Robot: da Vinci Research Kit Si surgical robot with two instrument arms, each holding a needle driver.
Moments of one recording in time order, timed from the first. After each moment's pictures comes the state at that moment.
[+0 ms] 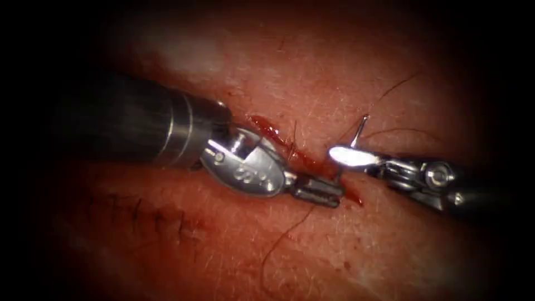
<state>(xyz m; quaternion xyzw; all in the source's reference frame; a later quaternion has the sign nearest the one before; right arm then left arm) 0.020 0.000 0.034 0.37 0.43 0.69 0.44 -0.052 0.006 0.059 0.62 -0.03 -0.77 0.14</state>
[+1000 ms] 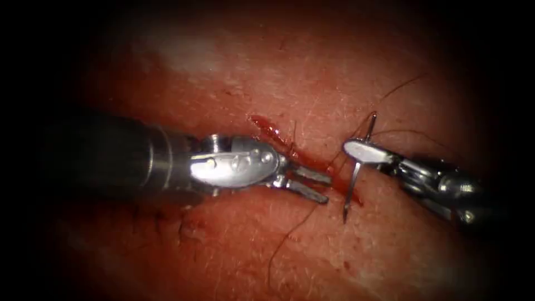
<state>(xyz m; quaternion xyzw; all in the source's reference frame) 0.017 0.001 0.034 0.26 0.49 0.66 0.50 -0.051 0.007 0.060 0.55 0.26 -0.77 -0.18</state>
